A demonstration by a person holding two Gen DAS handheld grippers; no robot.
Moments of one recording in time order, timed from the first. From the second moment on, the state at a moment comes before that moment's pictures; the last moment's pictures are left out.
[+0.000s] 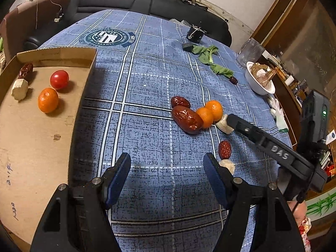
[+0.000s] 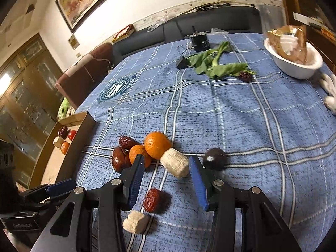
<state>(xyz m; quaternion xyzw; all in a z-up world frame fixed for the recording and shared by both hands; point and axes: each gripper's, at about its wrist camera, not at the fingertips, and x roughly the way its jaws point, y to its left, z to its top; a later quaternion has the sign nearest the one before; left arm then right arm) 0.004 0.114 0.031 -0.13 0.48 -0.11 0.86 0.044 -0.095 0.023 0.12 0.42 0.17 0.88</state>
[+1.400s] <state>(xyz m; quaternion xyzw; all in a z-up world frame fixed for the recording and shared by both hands) 0.050 0.092 0.014 -0.07 0.48 -0.08 0.87 0.043 -0.087 0.006 0.03 0.43 0.16 0.89</state>
